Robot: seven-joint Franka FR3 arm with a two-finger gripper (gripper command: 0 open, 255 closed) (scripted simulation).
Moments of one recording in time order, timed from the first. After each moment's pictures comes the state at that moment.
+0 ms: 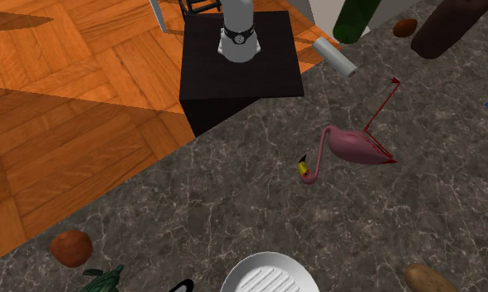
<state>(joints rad) 0.28 -0.60 0.49 -1.93 0.29 1.45 0.76</state>
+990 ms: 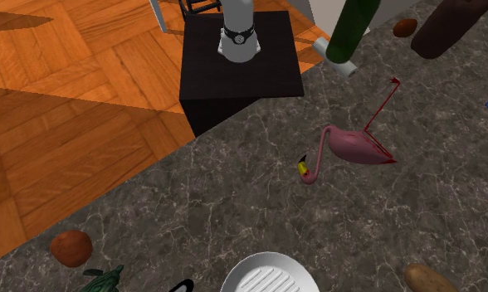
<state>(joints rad) 0.31 -0.67 0.51 -2.18 0.33 1.63 0.73</state>
